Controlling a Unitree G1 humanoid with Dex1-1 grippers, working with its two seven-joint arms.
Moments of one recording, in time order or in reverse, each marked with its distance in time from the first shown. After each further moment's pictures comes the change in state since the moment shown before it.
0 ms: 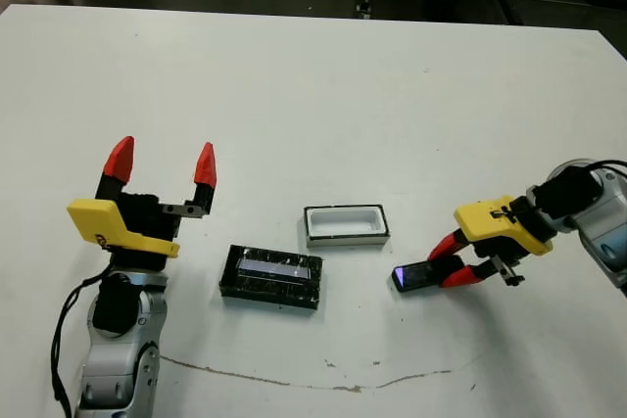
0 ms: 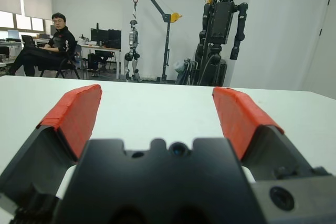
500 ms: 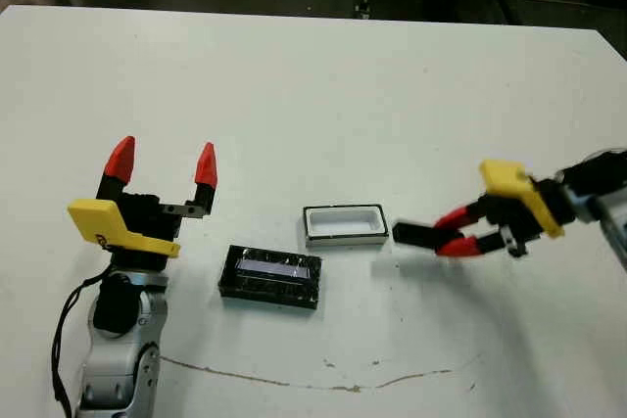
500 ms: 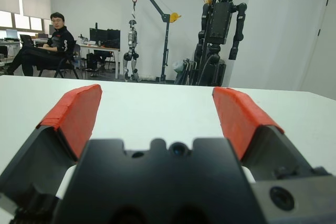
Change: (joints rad) left arm 0.001 -0.001 -0.004 -0.002 -0.001 0.002 0.000; right arm -0.090 0.052 -0.190 0.076 0.220 0.366 0.002
